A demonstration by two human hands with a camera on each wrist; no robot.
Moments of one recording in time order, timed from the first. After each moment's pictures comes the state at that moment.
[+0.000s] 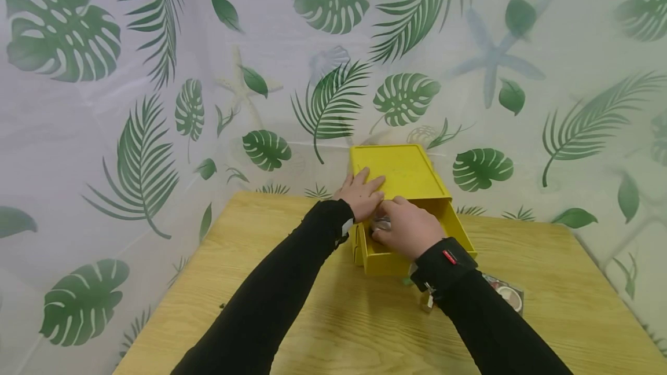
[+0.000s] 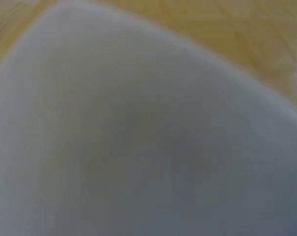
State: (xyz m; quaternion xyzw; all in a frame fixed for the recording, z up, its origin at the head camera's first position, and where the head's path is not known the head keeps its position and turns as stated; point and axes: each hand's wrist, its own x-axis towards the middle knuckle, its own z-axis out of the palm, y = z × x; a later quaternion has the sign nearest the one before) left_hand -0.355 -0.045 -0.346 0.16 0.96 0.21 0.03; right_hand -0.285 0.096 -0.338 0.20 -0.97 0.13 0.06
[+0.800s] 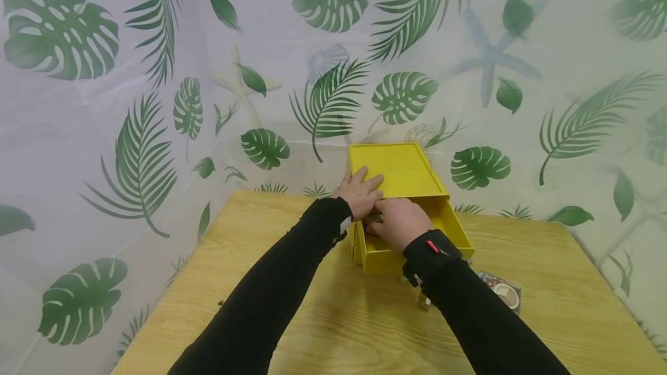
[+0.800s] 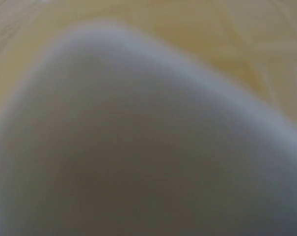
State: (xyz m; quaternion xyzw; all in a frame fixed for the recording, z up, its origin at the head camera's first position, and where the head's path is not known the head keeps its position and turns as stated) left_hand -0.355 -0.048 -0.346 0.18 0.96 0.20 0.03; right_hand -0.298 0.084 -0.345 0.19 -0.97 0.11 0.06
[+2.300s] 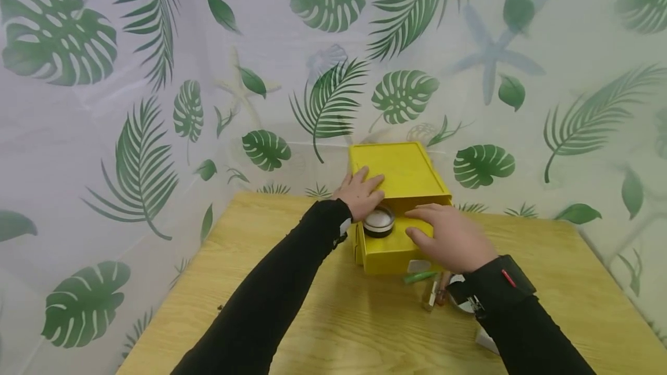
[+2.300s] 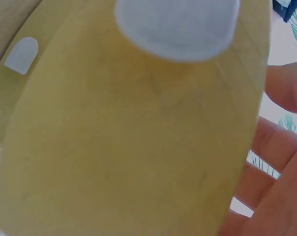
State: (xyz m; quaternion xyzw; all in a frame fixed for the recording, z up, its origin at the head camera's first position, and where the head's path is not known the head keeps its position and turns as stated) left_hand -0.353 -0.048 -0.348 0.19 0.96 0.22 0.02; right_hand -0.258 0.160 -0.338 0.27 -0.94 0.16 0.11
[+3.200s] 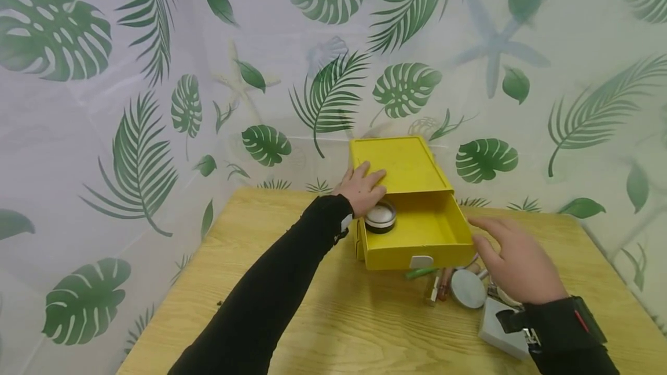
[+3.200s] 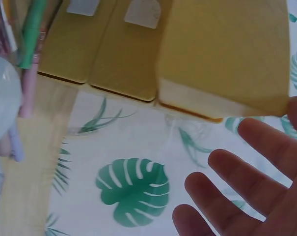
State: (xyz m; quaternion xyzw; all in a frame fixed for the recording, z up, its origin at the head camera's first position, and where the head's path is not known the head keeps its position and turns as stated) left_hand -0.354 -0.048 -0.348 0.19 0.96 0.22 0.02; right_hand -0.231 0.239 -0.365 0.15 -0.96 0.21 0.12
